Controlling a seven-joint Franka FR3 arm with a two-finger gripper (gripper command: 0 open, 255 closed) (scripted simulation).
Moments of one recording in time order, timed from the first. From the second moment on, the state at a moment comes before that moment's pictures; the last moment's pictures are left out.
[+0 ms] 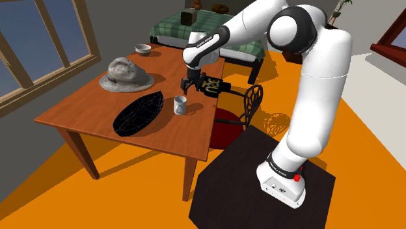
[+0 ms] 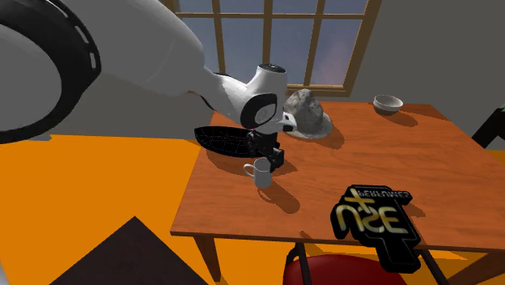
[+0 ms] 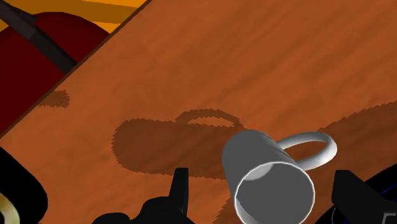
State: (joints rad) arm 0.01 0.36 -0.11 -1.96 0.10 2.29 -0.02
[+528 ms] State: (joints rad) arm 0.00 0.62 -0.10 -1.72 0.11 2.29 -0.03
